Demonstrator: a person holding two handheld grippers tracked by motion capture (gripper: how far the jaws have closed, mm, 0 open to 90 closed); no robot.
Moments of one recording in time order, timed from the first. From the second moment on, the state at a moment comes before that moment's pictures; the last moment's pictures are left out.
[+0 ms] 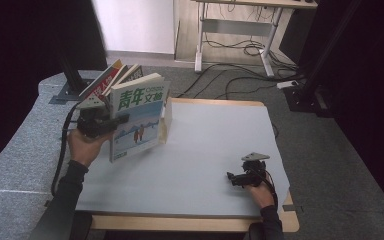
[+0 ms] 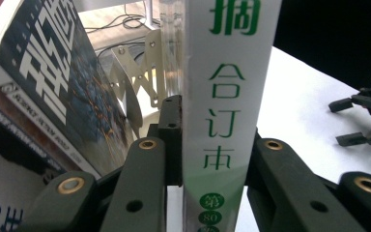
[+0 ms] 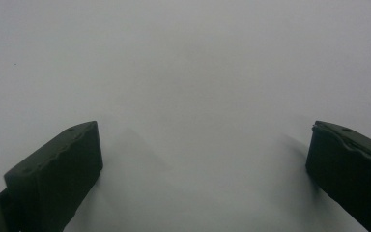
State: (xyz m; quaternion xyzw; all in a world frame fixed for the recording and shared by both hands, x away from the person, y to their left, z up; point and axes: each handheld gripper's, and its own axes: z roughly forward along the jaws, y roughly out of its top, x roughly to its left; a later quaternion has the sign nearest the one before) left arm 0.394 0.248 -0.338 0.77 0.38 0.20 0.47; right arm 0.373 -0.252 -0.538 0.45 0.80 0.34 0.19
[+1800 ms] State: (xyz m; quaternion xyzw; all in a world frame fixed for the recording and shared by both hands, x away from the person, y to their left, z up) left arm 0.434 0.215 -0.391 0.77 0.37 0.21 0.48; right arm 0.373 -0.252 -0.538 0.45 0.80 0.34 0.19
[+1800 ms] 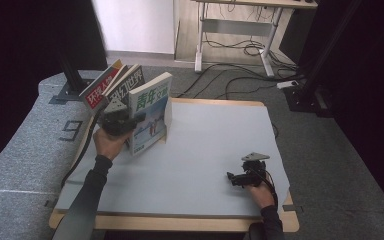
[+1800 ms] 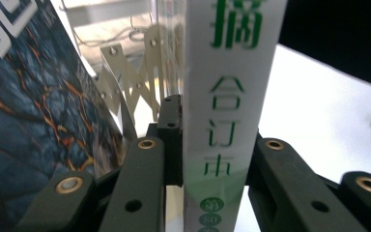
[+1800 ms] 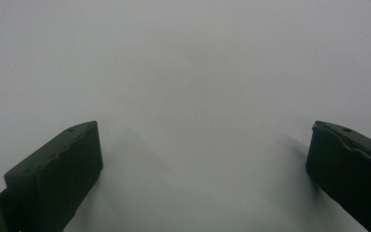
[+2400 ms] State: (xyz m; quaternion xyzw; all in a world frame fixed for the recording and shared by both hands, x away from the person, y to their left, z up) left arm 0.423 0.225 -0.396 0.80 0.38 0.16 0.43; right arm 0.373 -0.252 -0.538 0.45 0.80 0.34 0.19
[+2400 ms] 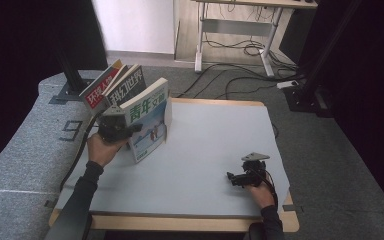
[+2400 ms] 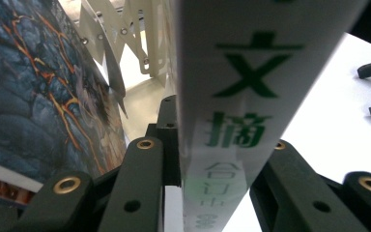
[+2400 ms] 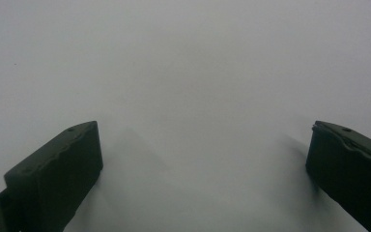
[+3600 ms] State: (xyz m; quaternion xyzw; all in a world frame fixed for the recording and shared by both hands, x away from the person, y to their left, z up) left arm 0.447 0.167 -0.400 0.76 0.42 0.27 0.42; right arm 0.373 -0.252 -0.538 0.45 0.80 0.34 0.19
